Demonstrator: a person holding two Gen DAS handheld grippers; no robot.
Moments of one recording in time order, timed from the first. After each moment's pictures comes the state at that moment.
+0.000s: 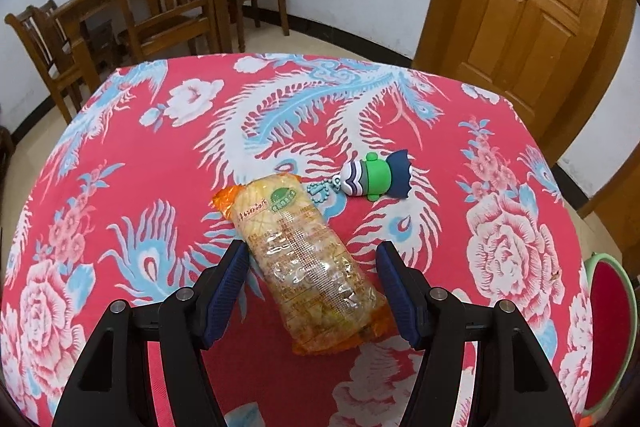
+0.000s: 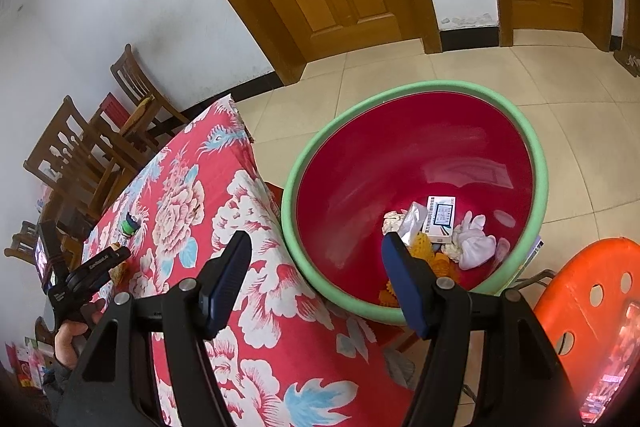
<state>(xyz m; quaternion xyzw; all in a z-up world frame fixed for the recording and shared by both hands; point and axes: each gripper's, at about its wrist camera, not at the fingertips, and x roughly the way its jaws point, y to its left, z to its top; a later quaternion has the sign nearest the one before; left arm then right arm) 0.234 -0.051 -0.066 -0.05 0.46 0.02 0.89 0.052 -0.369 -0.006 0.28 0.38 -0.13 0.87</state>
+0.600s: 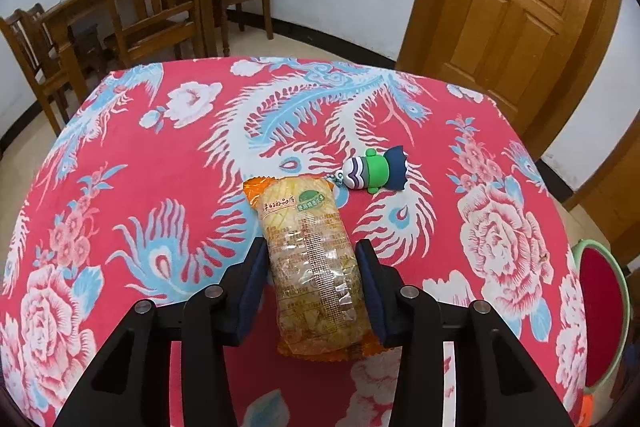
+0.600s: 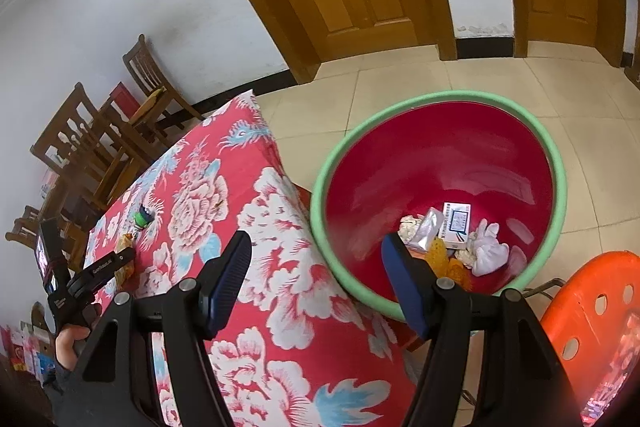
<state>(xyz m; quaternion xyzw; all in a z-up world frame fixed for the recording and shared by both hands) 0.220 -0.037 -0.056 -0.06 0.45 -0.01 0.89 0.065 -0.345 0.005 0.26 0.38 -0.11 0.88</state>
